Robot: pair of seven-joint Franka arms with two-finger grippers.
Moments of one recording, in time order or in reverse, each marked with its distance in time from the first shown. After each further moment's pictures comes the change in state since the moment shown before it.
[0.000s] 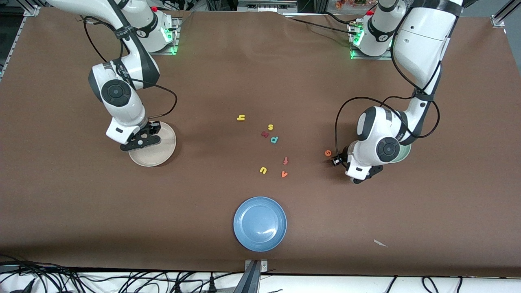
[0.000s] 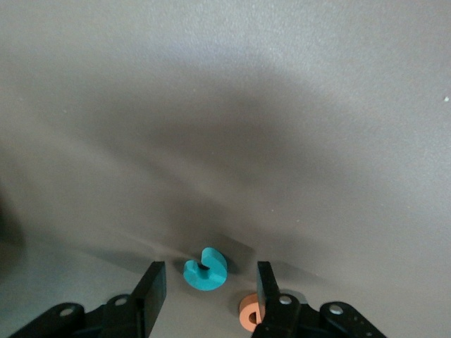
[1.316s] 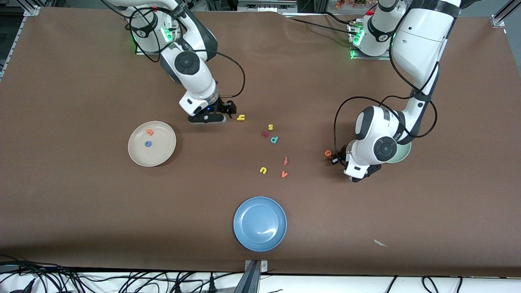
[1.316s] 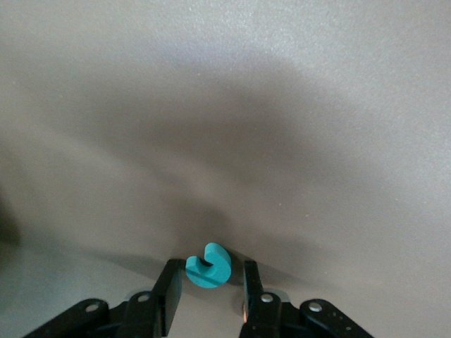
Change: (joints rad) left arm -0.004 0.003 0.001 -0.012 0.000 0.004 -0.004; right arm 0.298 0.090 0.147 0.004 0.278 0.236 0.631
